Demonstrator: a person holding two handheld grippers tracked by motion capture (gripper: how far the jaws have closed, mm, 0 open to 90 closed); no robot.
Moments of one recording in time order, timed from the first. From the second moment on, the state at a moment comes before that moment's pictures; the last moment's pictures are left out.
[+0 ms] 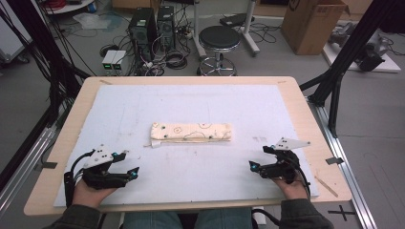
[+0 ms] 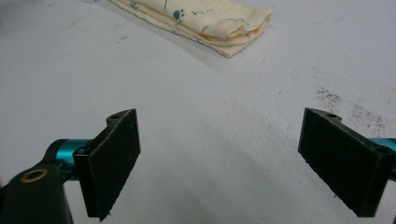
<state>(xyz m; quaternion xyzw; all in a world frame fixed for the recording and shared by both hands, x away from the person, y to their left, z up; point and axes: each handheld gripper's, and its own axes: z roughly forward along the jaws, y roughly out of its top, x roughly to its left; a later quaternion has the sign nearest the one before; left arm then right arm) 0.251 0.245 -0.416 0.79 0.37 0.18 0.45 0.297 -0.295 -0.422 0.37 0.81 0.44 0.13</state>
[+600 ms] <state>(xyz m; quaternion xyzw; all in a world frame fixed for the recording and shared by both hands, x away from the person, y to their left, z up) 0.254 0.245 -0.420 0.79 0.37 0.18 0.45 0.299 -0.292 -0.426 0.36 0.81 0.44 0.13</state>
